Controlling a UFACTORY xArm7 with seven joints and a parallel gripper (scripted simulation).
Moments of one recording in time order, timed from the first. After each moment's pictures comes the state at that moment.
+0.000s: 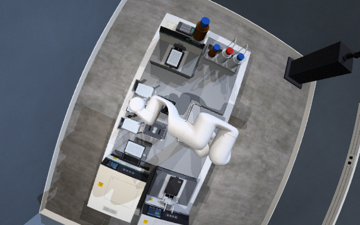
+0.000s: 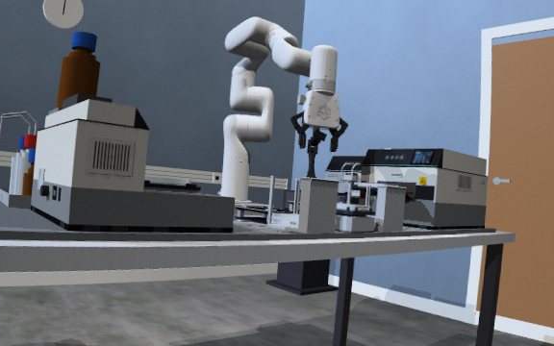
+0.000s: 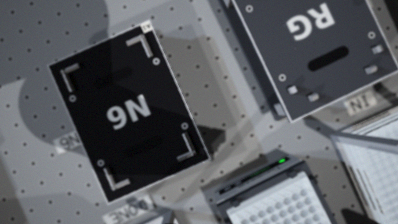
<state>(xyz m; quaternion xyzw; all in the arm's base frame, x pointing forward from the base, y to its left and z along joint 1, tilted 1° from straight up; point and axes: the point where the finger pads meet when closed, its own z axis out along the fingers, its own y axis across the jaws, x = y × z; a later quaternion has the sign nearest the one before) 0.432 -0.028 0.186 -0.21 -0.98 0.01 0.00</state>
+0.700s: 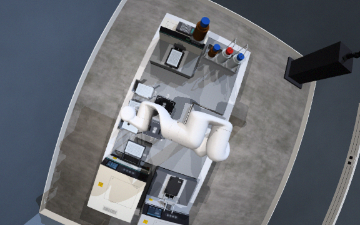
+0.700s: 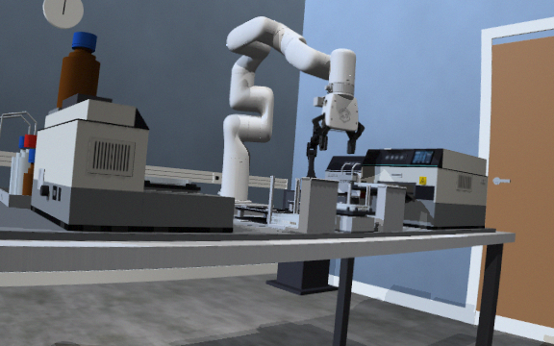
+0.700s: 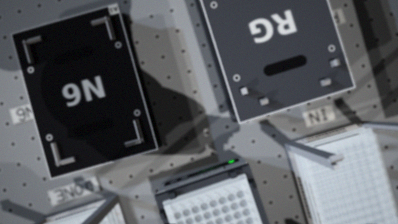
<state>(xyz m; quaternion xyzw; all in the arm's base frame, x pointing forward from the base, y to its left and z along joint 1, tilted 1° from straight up) 0.455 0.026 0.186 -0.14 -0.99 0.01 0.00</state>
